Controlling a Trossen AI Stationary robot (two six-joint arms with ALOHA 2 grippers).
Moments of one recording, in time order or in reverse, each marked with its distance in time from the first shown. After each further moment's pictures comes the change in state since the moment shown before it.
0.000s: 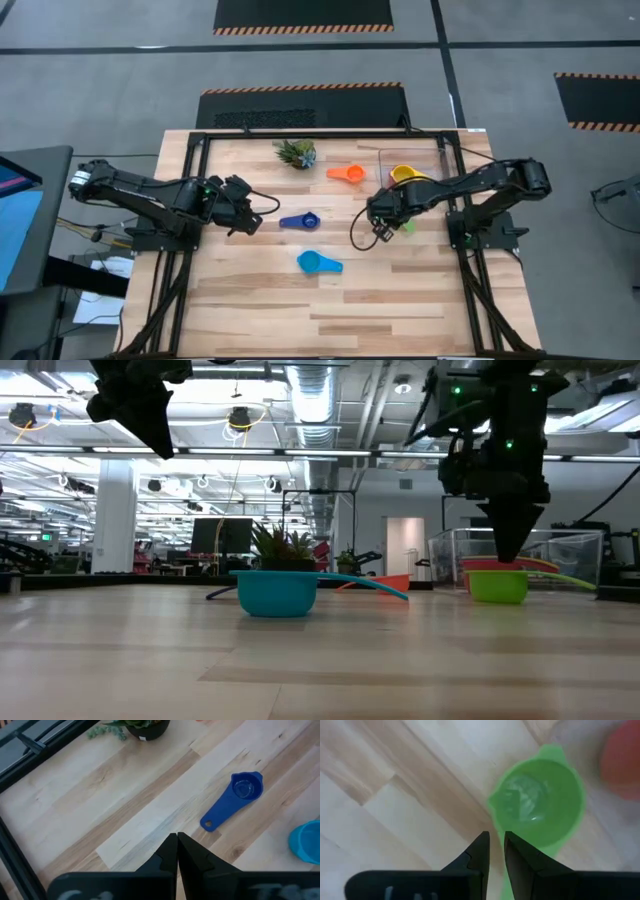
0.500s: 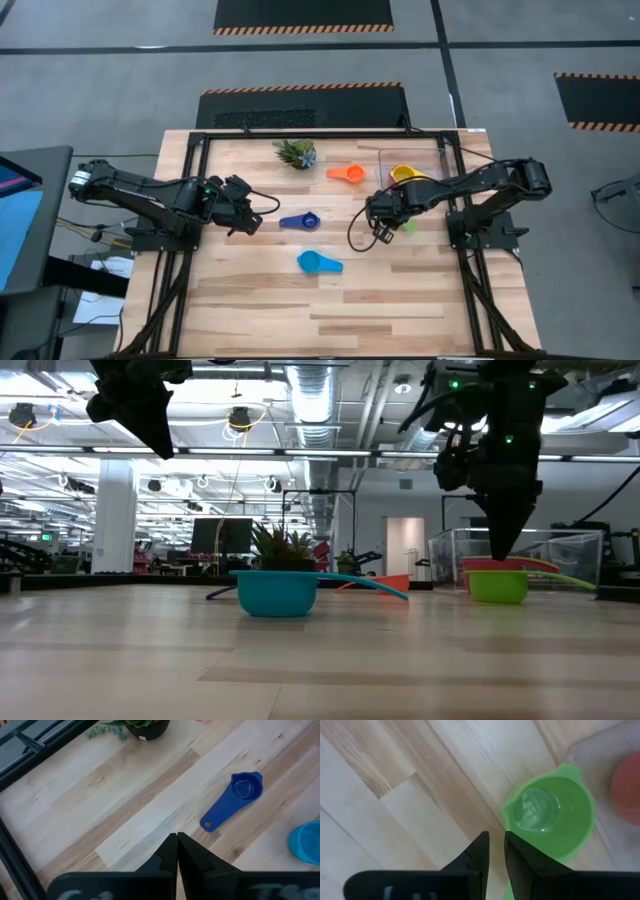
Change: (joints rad) left arm 0.000 0.000 0.000 0.001 0.003 -0.002; right arm 0.001 -0.003 0.006 0.036 -0.010 -0.125
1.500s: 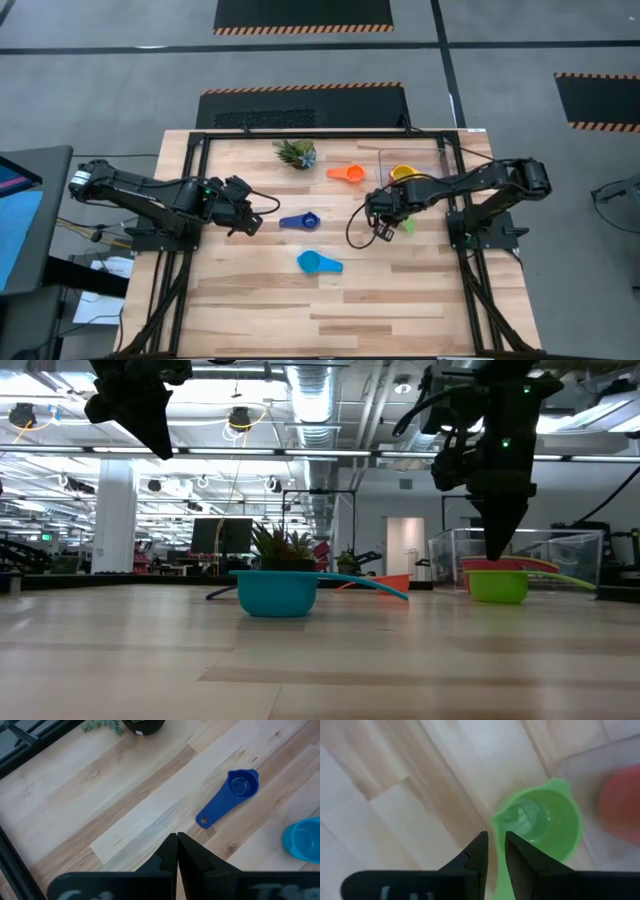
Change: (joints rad) left arm 0.000 0.000 0.000 0.004 0.025 -0.018; right arm -0.028 0.001 0.000 0.002 0.028 -0.087
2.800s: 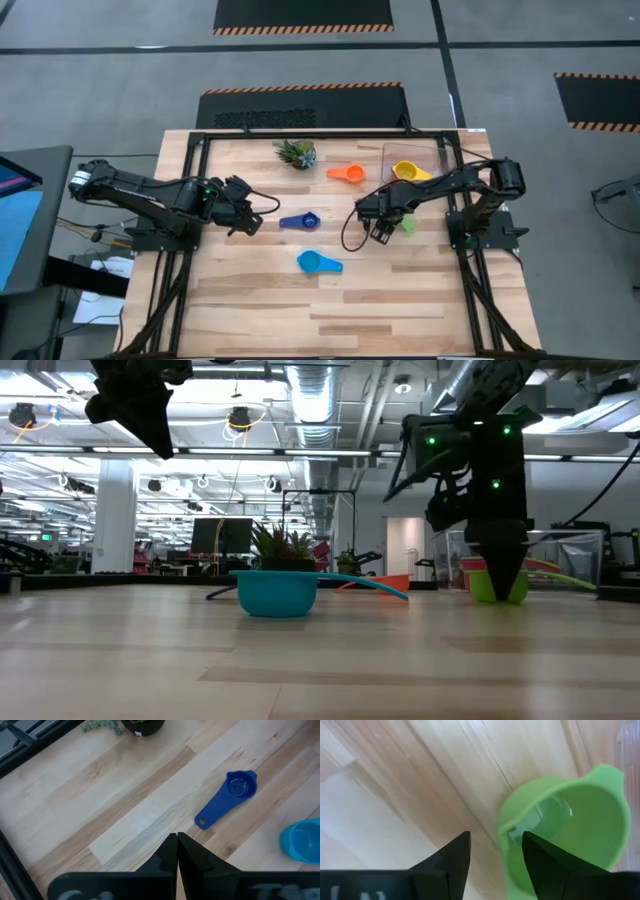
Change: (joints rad) left arm 0.000 0.000 0.000 0.007 0.000 -0.001; right arm -0.016 0.196 0.010 0.003 -0.008 0.000
